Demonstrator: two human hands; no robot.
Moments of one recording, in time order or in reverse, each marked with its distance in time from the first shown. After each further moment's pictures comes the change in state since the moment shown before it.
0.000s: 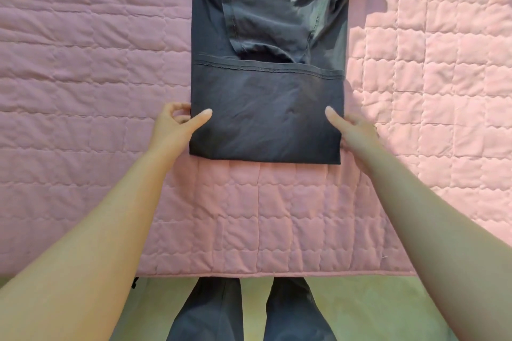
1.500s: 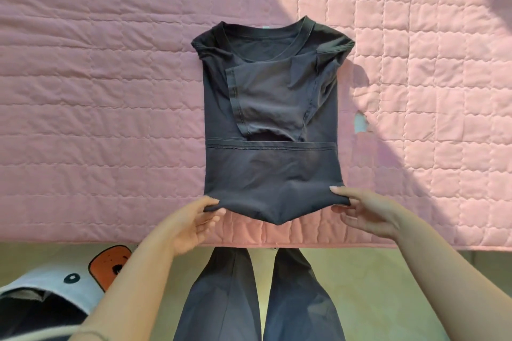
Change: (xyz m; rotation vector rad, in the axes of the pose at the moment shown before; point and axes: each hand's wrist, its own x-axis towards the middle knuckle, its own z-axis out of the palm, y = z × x) left_hand -0.160 -0.061 -0.033 -0.378 -0.266 -0.809; right_hand -0.143 0.049 -0.044 0.283 -0.340 0.644
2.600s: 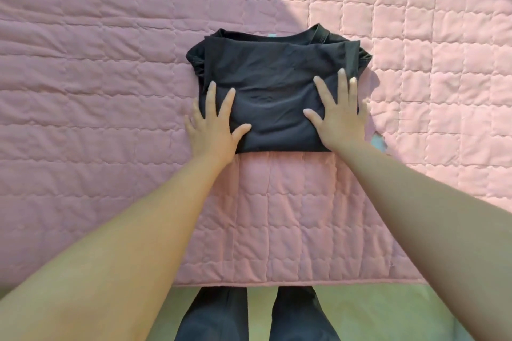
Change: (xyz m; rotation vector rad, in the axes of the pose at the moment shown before) left_hand 0.103 0.149 0.083 1.361 0.643 1.080; right_hand 0.118 -0.152 0.072 -1.379 0.826 -0.876
